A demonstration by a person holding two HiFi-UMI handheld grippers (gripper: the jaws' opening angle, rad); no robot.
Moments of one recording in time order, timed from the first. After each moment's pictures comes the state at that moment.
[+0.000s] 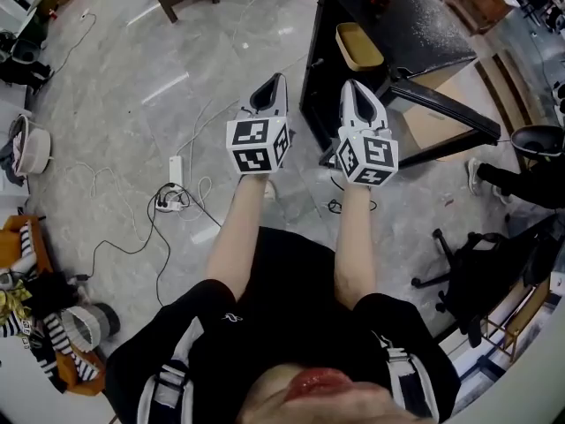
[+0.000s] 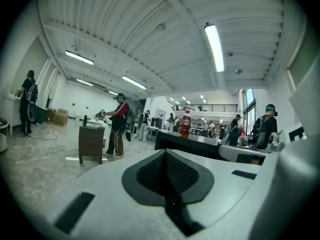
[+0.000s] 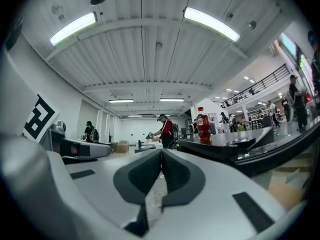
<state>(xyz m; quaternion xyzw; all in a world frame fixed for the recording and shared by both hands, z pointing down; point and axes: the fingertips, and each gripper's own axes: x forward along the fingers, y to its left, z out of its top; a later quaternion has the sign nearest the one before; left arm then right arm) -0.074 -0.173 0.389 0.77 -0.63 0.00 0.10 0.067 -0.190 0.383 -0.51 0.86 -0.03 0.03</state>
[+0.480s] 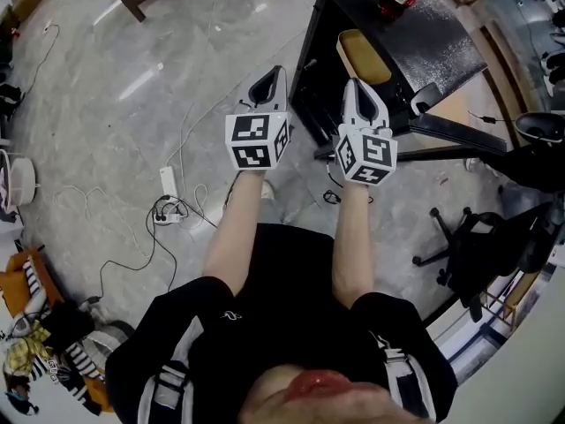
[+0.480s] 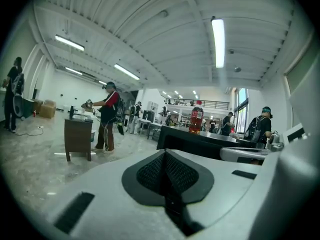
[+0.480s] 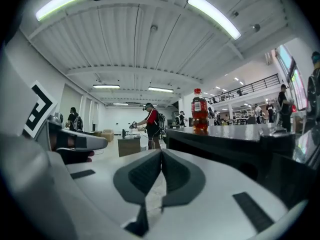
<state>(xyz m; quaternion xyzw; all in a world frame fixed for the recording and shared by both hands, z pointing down) -0.109 -0.304 0.418 0.81 -0.57 0.03 0.13 0.041 -0.302 0.418 -0.58 0.81 -0.04 -0.03</state>
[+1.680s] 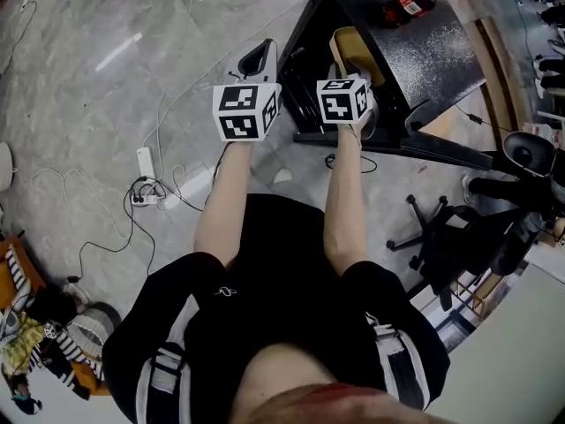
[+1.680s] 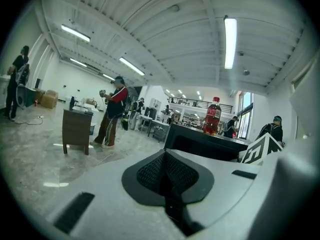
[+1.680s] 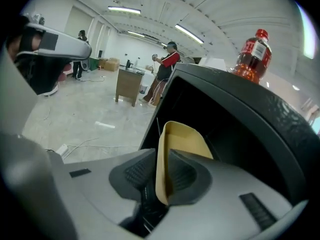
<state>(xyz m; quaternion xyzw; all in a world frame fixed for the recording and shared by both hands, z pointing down) -0.114 -0.383 0.442 0.80 -0.58 0.01 0.17 0.056 -0.411 0.538 -0.53 0.73 -0.04 -0.43</state>
